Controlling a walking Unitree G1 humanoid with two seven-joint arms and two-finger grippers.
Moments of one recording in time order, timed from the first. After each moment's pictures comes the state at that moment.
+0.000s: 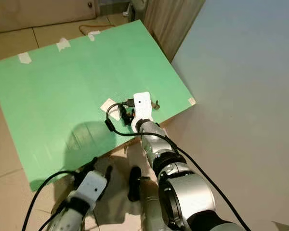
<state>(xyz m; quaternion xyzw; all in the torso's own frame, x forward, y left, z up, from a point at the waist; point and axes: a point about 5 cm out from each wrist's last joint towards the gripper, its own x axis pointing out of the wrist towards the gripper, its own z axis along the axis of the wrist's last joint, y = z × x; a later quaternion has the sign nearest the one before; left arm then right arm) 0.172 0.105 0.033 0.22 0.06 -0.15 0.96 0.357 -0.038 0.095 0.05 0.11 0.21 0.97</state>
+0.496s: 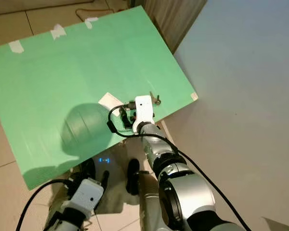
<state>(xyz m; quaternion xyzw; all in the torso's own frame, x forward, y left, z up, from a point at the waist) 0.149 0.103 0.048 0.23 0.06 -0.14 0.96 0.355 -0.040 0.087 0.05 0.14 0.19 0.97</state>
